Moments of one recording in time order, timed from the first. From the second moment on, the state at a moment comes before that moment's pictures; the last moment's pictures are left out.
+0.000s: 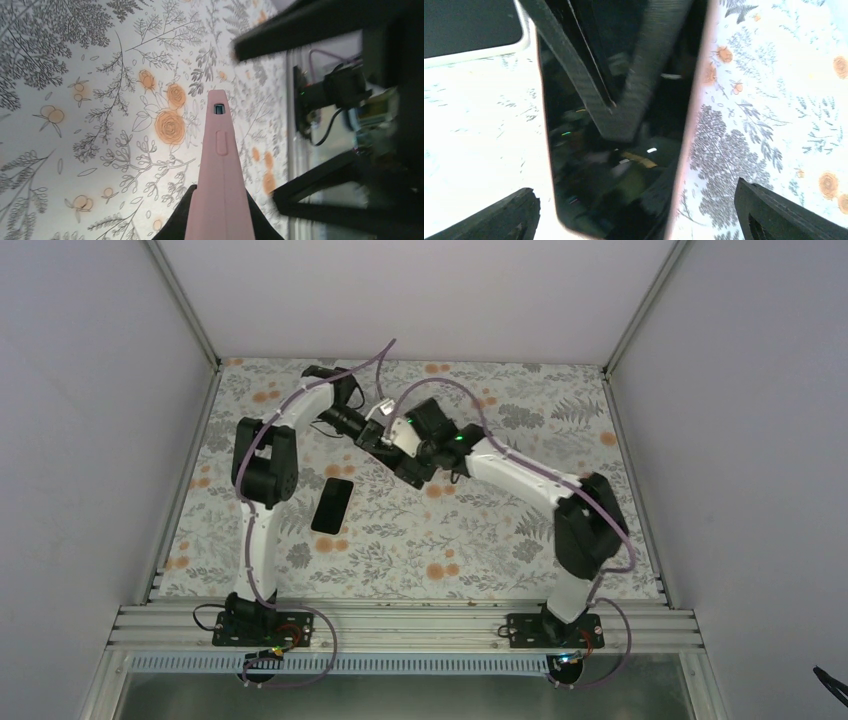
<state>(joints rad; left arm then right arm) -0.27 2.32 1.96 -1.35 1.13 0.71 0.76 1.81 1.42 -0.55 0.12 -0.41</state>
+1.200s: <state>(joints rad) -0.49 1.60 1.39 -0.67 0.61 0.76 0.46 1.37 1.07 -0.44 -0.33 -0.65</state>
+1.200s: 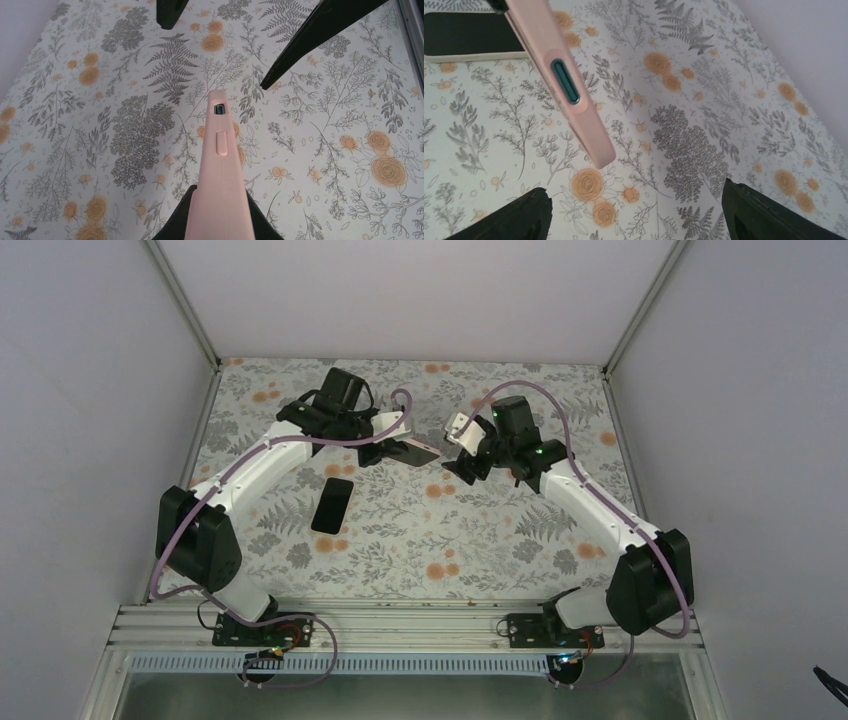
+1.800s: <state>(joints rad) -0.49 1.60 1.39 -0.67 0.59 0.75 0.46 1.49 1.11 -0.33 -0.26 -0.62</state>
